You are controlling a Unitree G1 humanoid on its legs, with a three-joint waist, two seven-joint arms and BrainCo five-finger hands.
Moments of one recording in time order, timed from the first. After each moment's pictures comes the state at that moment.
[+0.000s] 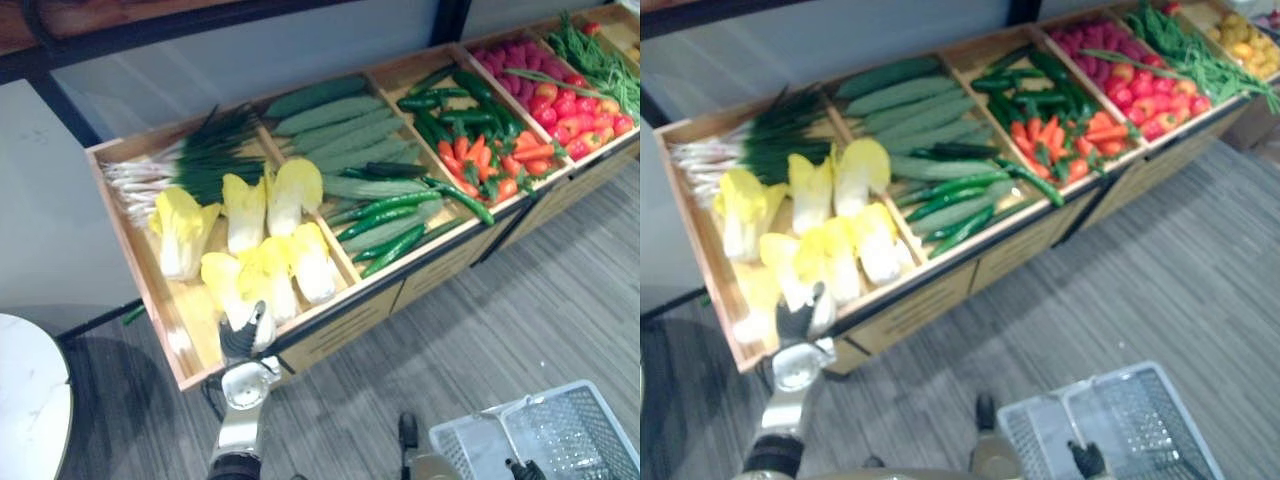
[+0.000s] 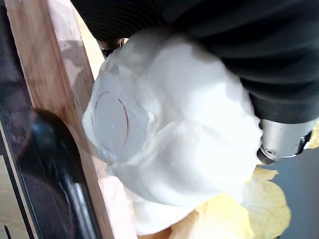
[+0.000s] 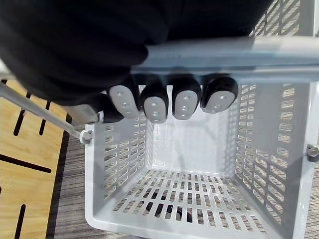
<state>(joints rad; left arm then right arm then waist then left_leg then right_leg) -0.02 0.02 0.14 0.32 0.02 -0.08 0.45 0.19 -0.22 -0.23 1.00 -0.50 -0.14 -0.10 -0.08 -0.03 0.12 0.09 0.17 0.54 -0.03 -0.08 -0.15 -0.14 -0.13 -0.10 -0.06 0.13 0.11</state>
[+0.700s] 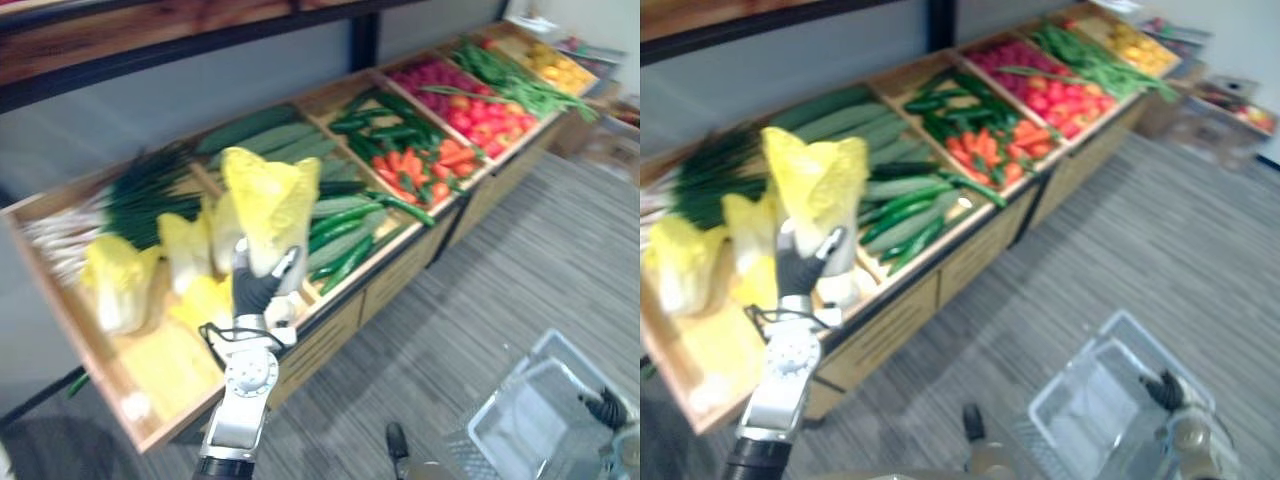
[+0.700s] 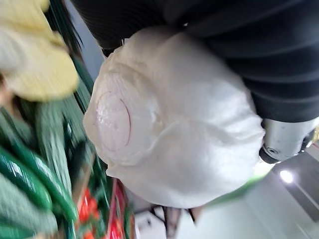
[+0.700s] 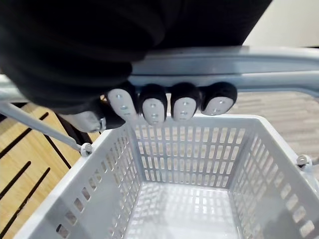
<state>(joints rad) 0.00 0.16 -0.13 -0.18 0.17 -0.21 0.33 0.00 -0.65 -0.19 0.80 -0.60 -0.19 -0.04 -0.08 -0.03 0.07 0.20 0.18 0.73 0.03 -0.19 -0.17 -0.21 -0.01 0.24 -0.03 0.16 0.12</state>
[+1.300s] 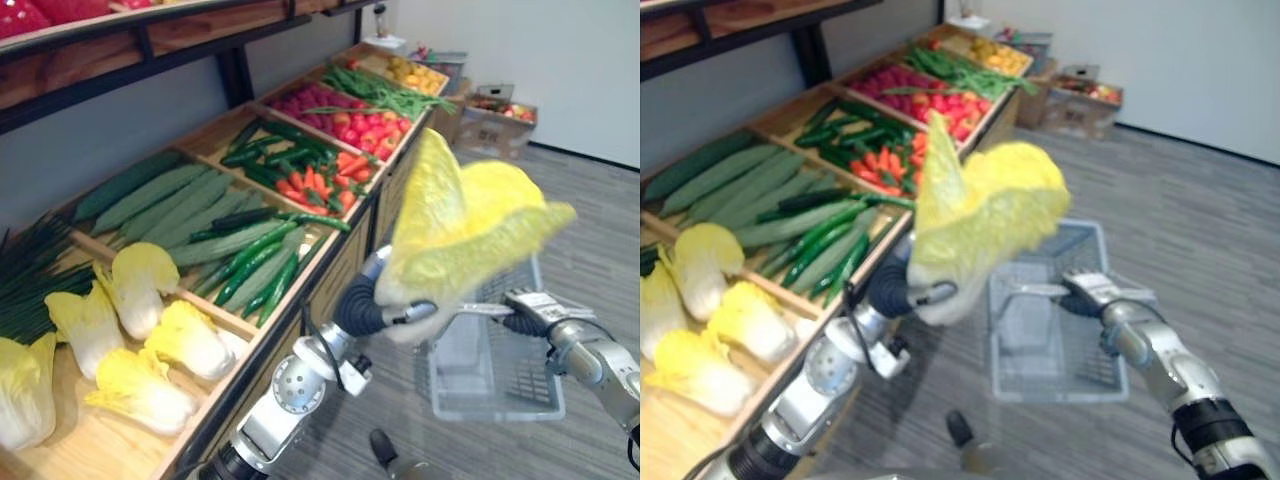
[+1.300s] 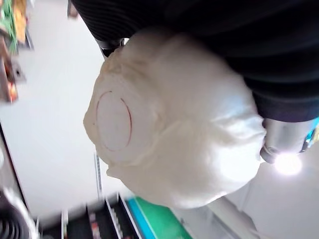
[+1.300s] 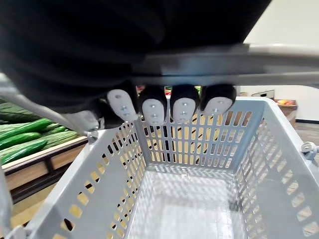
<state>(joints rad) -0.14 0.35 -0.63 -0.35 -0.24 -0.31 -0.03 -0.14 -0.85 0.26 0.29 -0.63 -0.30 0.01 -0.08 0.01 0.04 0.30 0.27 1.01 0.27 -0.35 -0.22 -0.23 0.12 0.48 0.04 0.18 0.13</state>
